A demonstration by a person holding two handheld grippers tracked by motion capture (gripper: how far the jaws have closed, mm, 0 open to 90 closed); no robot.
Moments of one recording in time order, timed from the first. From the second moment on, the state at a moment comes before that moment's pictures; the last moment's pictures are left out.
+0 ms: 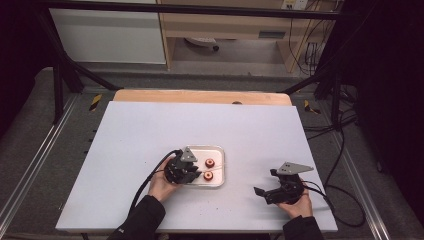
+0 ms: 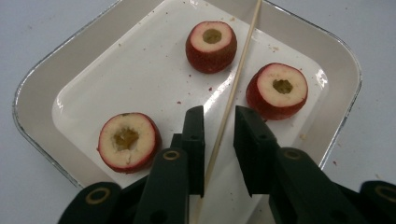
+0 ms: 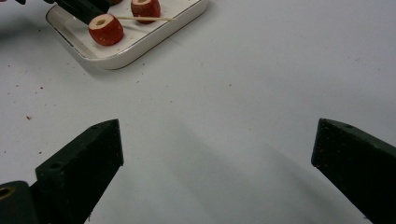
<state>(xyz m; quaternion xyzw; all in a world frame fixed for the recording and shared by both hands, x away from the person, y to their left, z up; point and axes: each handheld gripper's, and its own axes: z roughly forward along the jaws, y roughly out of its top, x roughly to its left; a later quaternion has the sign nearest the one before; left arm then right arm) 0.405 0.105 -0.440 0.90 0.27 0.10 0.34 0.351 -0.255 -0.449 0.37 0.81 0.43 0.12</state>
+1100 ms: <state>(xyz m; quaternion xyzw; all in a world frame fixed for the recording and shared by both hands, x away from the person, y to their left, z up) 0.378 0.116 -0.416 0.90 0.25 0.12 0.34 0.345 -0.233 -0.435 0.31 0.85 0.39 0.17</state>
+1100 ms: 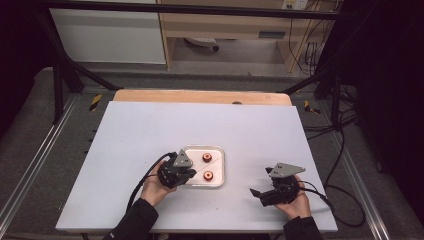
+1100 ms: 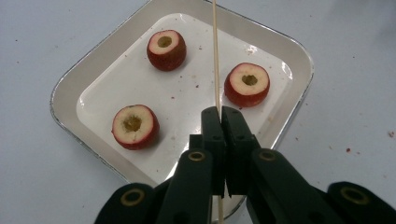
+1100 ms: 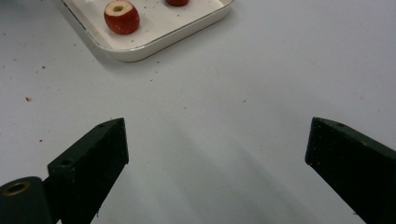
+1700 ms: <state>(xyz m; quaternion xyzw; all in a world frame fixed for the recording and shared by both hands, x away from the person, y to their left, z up) 0.353 0.063 -0.394 0.92 0.18 0.12 0.32 0.333 -0.180 -0.418 0.14 0.90 0.31 0.27</state>
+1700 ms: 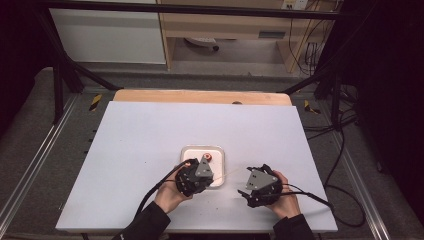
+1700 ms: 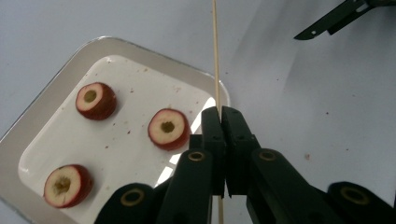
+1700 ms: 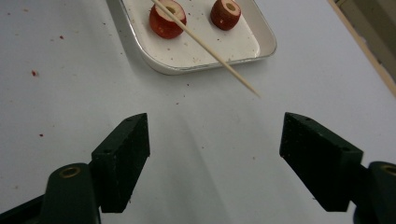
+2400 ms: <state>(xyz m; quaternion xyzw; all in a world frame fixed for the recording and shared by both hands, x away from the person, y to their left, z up) 0.350 0.012 -0.394 0.95 0.13 0.10 0.28 0.321 -0.164 -0.428 -0.08 0.91 0.21 0.36</state>
